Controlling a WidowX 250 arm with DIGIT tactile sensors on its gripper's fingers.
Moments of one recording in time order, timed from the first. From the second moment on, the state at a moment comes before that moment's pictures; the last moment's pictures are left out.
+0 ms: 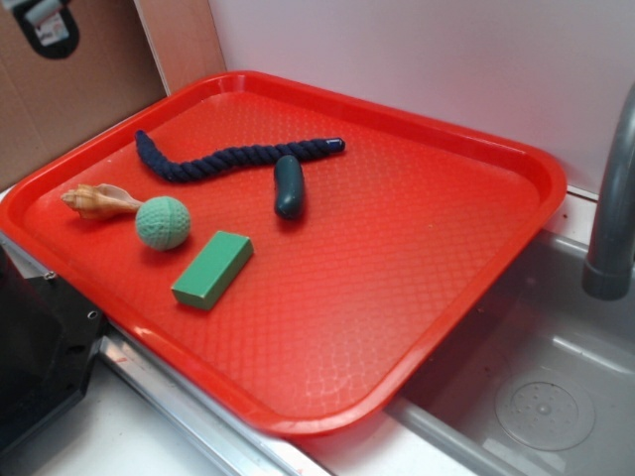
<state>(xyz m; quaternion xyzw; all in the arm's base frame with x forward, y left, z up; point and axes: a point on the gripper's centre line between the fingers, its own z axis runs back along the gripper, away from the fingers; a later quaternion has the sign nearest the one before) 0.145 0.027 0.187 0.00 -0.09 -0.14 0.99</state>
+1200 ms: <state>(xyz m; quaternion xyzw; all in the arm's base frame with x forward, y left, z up) 0.152 0.087 0.062 0.06 -0.02 -0.25 0.97</state>
